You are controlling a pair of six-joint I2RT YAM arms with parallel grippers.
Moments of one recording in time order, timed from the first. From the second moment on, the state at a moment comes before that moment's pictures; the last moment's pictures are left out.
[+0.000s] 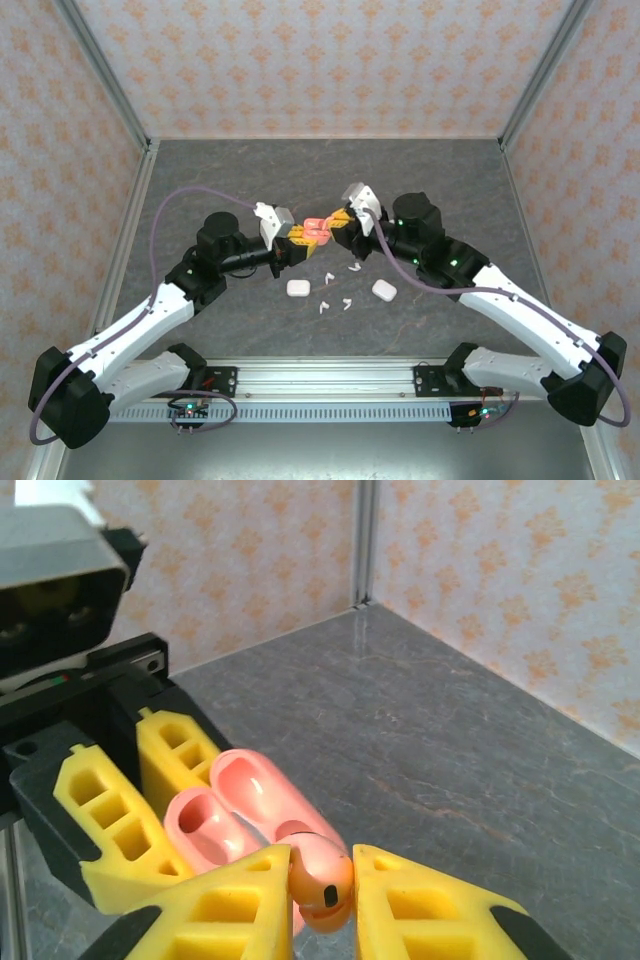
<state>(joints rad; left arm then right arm) -0.54 1.01 0.70 0.10 0.58 -0.05 0.79 1.08 1.04 -0.26 -0.20 -0.10</state>
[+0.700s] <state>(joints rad) -0.54 1.01 0.70 0.10 0.58 -0.05 0.82 1.18 1.13 -0.32 -0.23 -0.15</state>
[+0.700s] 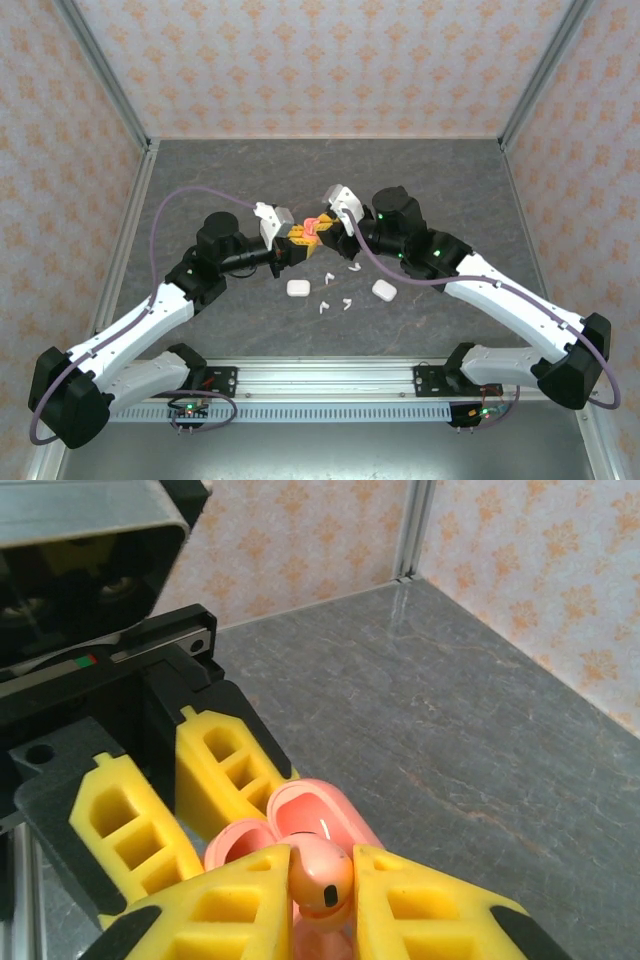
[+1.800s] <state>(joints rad) -0.54 1.00 0.70 0.09 0.58 -0.05 0.71 1.20 1.30 -0.48 -0.32 0.01</state>
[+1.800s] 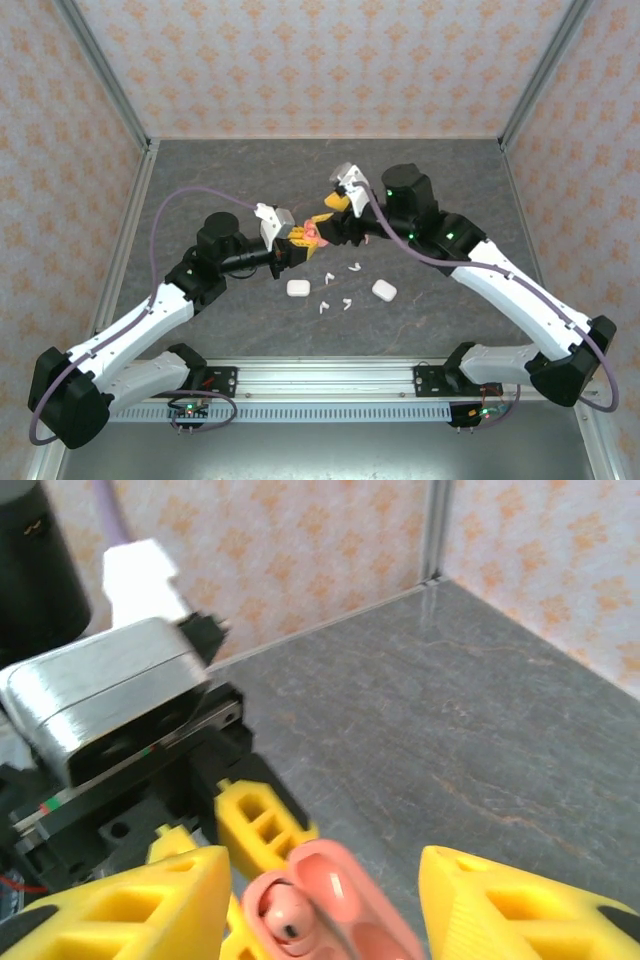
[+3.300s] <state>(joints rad) -0.54 0.91 0.69 0.06 0.54 -0.02 0.45 2.03 1.45 -0.69 -0.01 0.31</state>
